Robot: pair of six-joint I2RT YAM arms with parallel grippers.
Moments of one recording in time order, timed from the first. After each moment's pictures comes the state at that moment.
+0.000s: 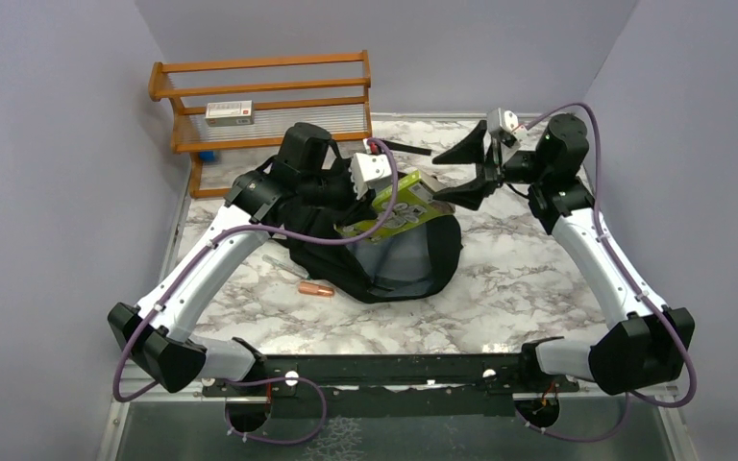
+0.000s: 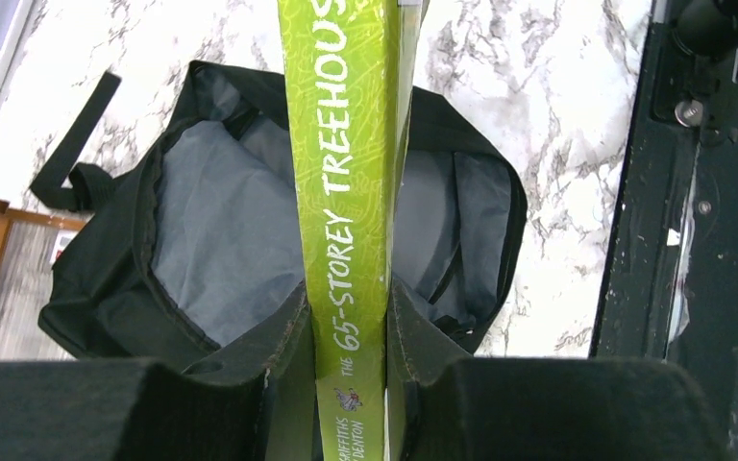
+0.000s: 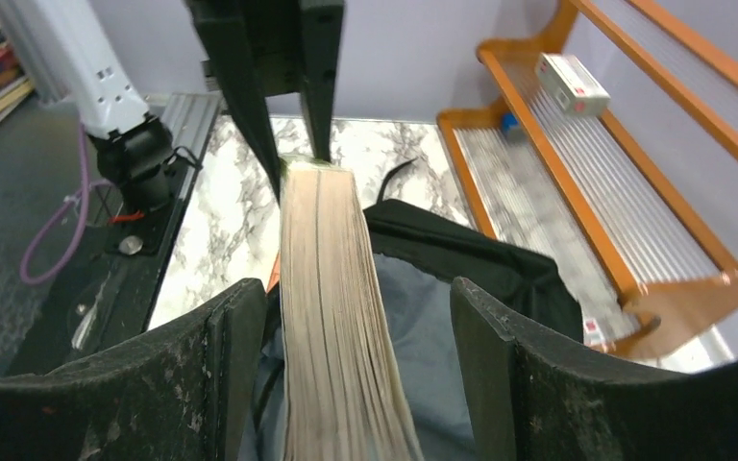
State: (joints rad) left arm -0.60 1.33 1.48 -0.77 0.57 0.47; right arm 0.19 1.28 1.15 0.17 -1.31 -0.06
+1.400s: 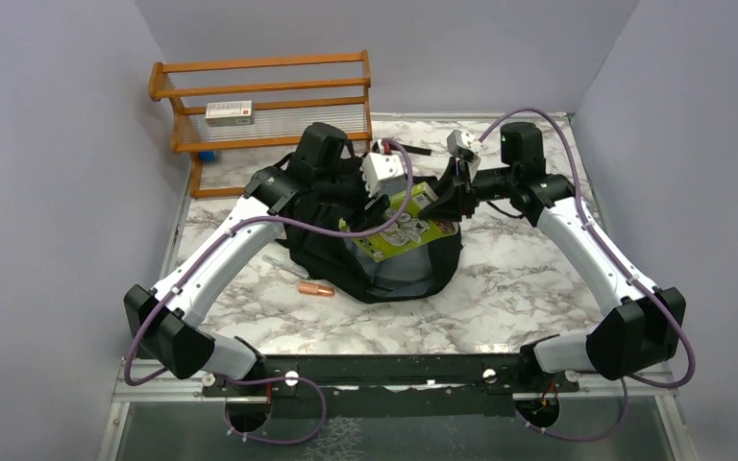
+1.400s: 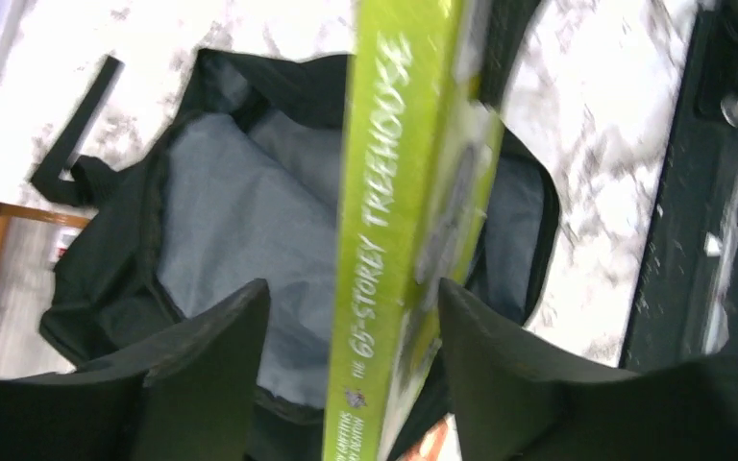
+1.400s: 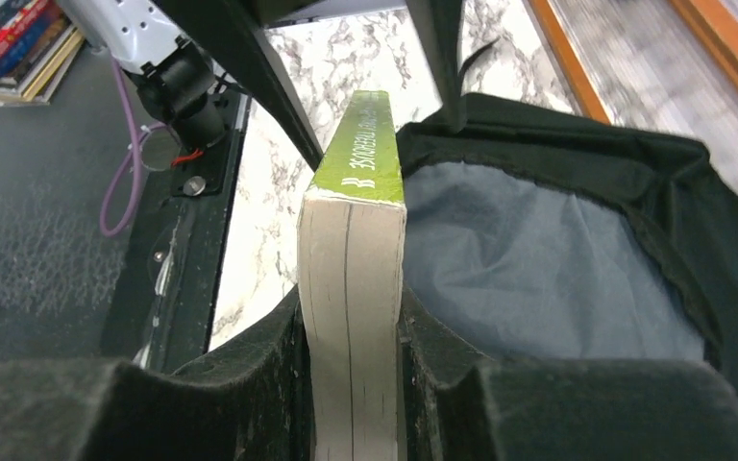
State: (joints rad) left arm -0.63 1.41 1.49 -0.78 0.55 0.50; right arm 0.31 1.37 1.25 -0.44 -1.25 -0.46
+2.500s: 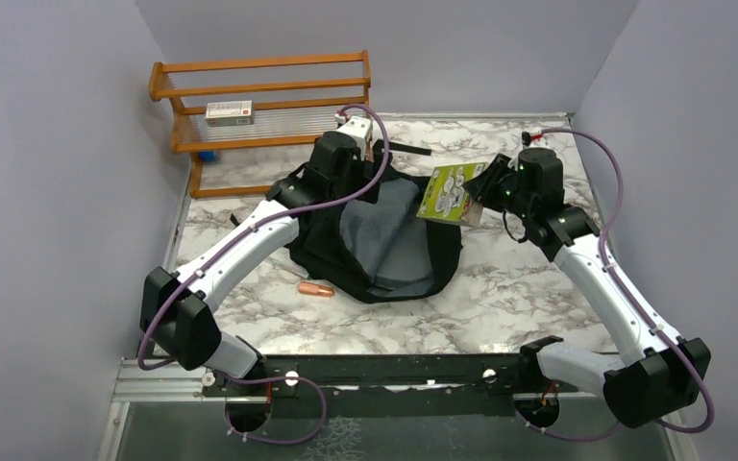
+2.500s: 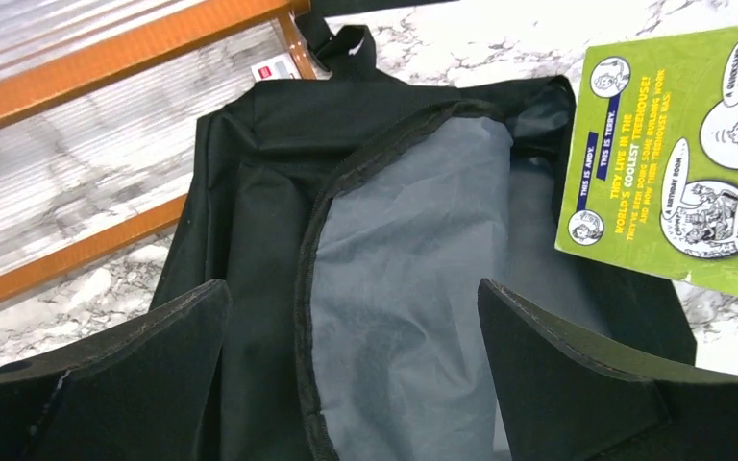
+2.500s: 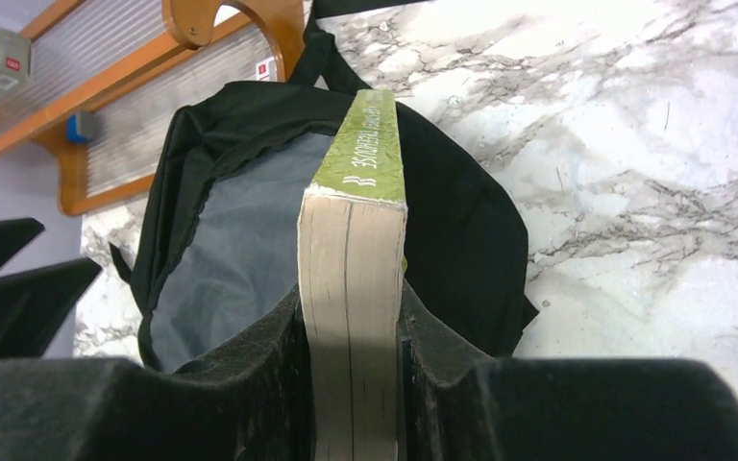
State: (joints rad) left arm -0.63 1.45 1.32 -0.37 -0.20 -0.17; right arm 0.32 1.12 1.04 -0.37 0.01 0.58
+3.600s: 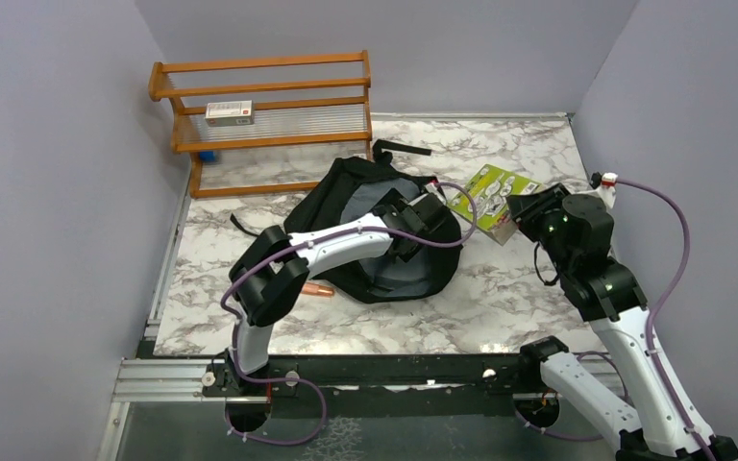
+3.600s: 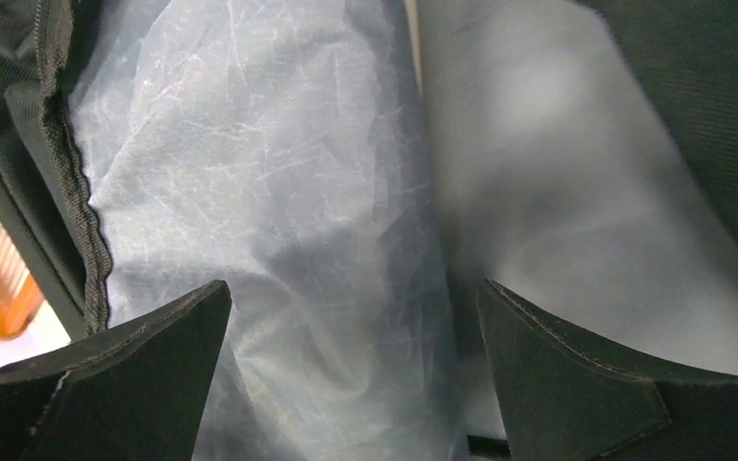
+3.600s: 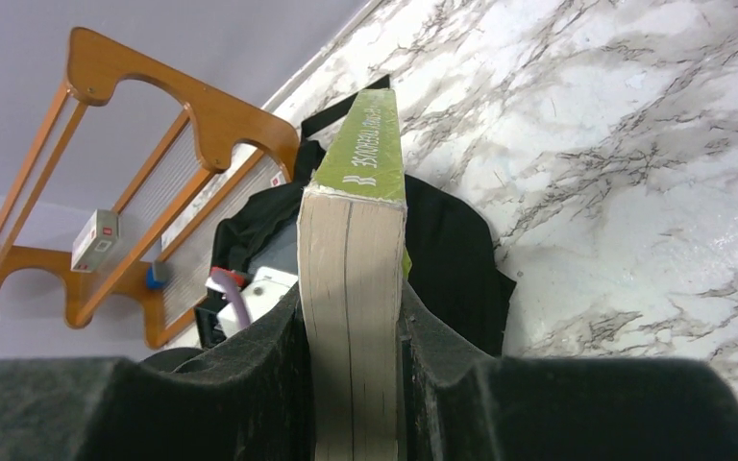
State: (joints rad) left arm -0.97 1.91 1.48 -0.62 -0.58 -0.05; right arm 0.32 0.72 0.93 -0.53 0.30 0.86
